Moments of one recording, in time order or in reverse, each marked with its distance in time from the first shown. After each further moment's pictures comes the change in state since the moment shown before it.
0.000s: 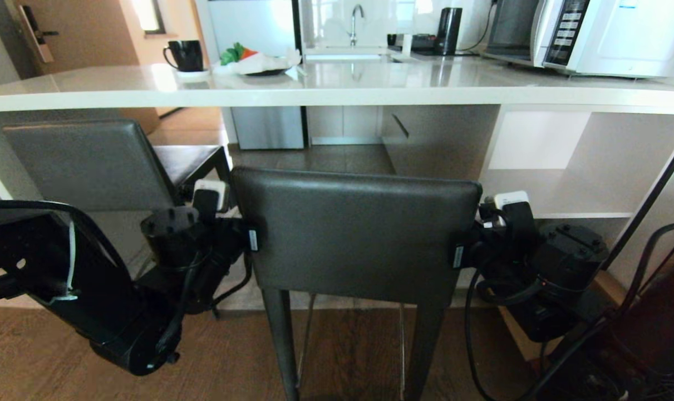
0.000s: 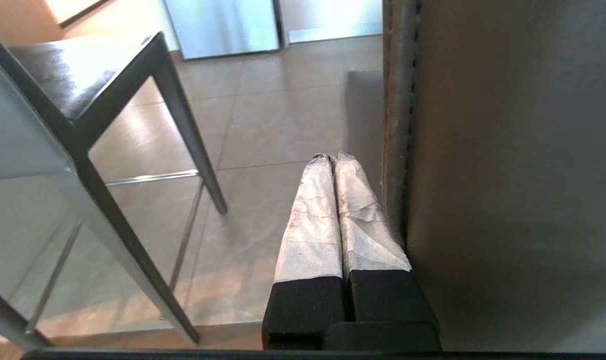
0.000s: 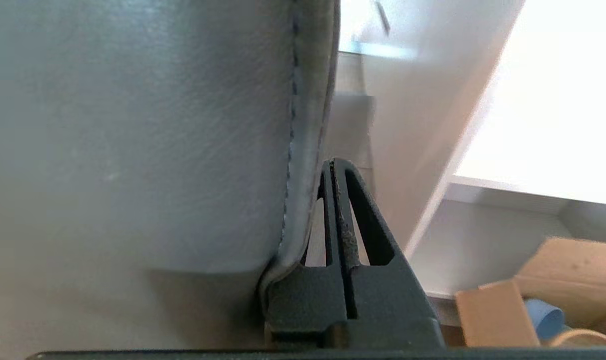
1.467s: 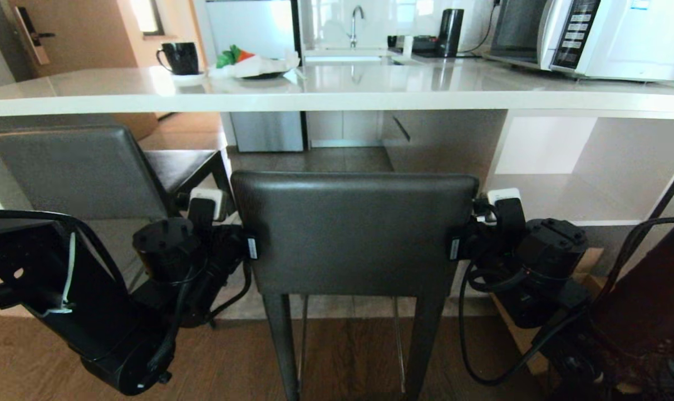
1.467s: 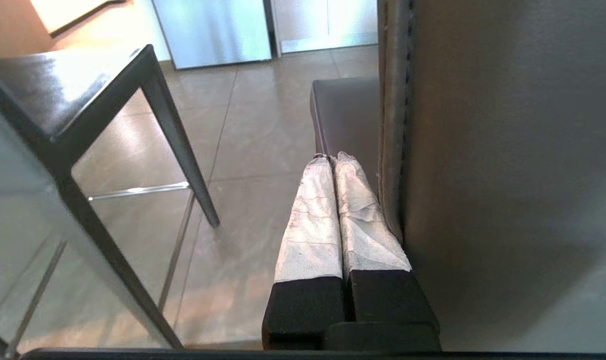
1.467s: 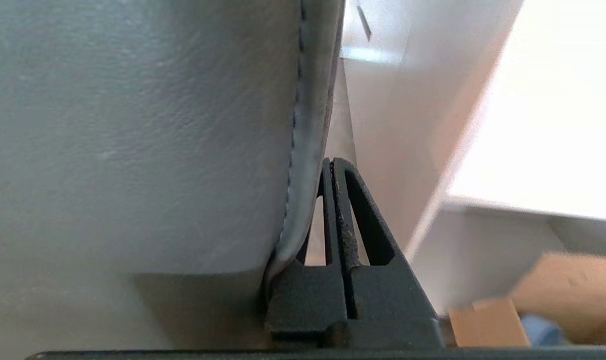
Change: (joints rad) left arm -0.013 -0.012 0.093 -0.098 0.013 -0.003; right arm -0.049 0.075 -0.070 0.013 -0.015 -0.002
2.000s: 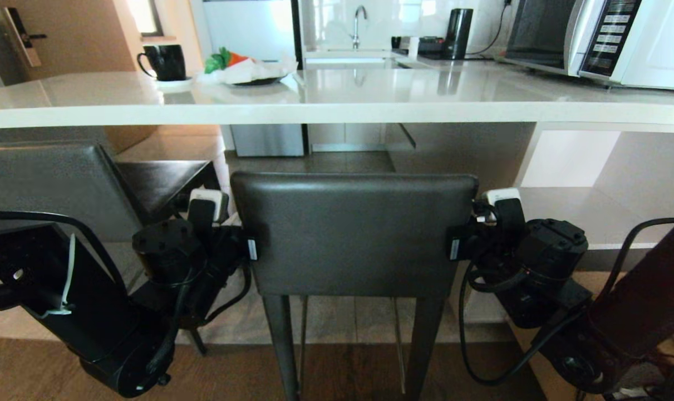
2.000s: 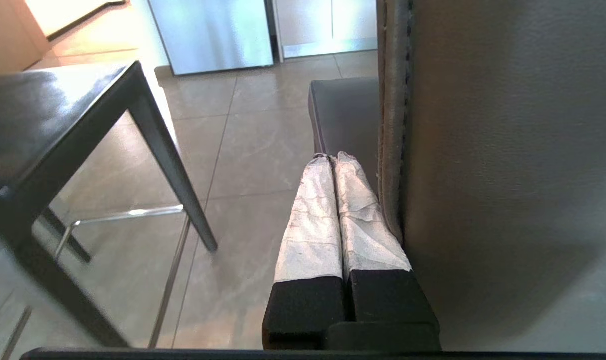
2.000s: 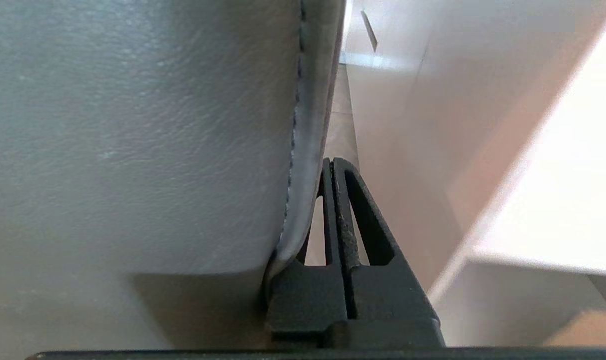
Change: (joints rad) left arm -0.002 0.000 0.006 -0.004 -0.001 0.000; right arm 0.000 0.003 -0.001 0.000 0.000 0.000
